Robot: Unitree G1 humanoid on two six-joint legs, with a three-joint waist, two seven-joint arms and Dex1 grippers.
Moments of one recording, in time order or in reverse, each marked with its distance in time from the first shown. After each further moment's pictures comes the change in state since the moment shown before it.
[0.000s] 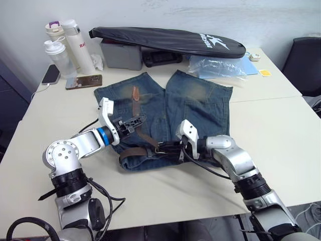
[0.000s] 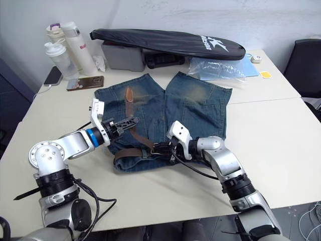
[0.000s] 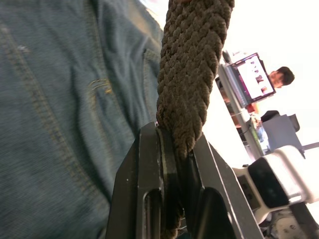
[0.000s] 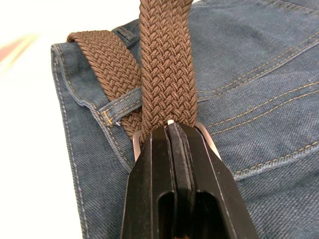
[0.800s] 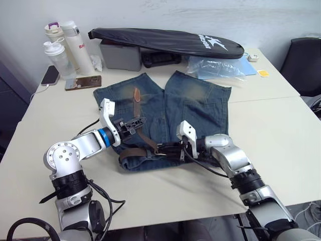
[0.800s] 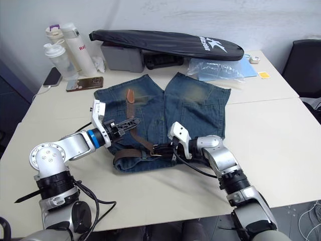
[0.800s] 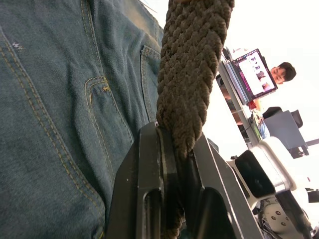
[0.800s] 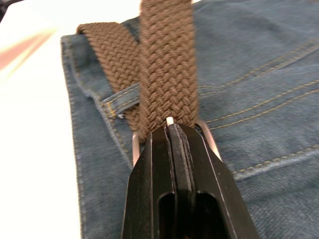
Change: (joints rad) left arm 0.018 -0.006 -0.017 -0.027 -0.018 -0.013 0.016; right arm -0.059 0.025 0.027 0.177 -0.032 -0.102 0.150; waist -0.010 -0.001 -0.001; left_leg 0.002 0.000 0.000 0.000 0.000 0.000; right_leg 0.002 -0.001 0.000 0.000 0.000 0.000
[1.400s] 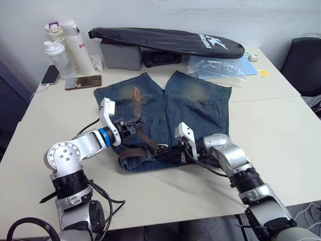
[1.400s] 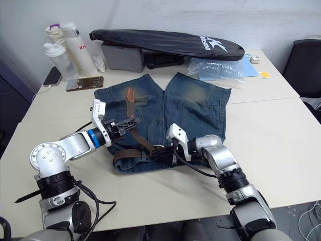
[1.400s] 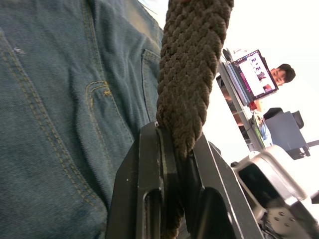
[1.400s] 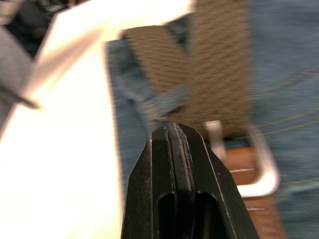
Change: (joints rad) left arm 0.000 0.004 -0.009 0.000 0.000 -0.015 0.000; right arm 0.002 -0.035 -0.016 -0.065 0.064 0.088 0.114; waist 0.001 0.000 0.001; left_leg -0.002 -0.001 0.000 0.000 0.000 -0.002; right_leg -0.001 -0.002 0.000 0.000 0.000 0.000
